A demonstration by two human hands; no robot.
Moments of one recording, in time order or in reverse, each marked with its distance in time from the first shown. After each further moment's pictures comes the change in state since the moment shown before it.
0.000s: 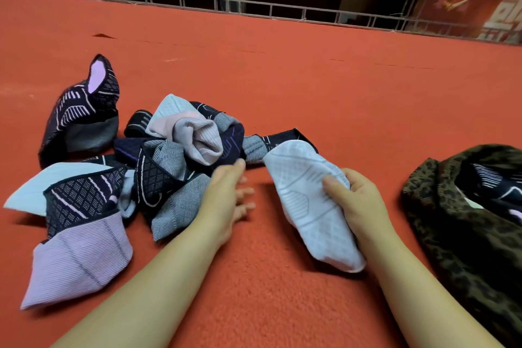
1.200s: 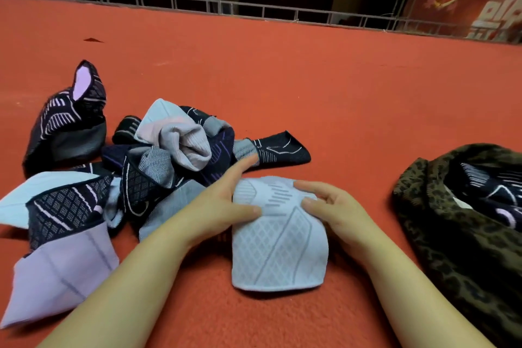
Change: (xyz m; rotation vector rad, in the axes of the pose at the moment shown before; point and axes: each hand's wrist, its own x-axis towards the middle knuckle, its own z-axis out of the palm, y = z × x) left_hand 0.001 0.007 -0.020 0.515 -0.519 0.255; right_hand 0.006 0.019 -0.006 0.147 -0.299 0.222
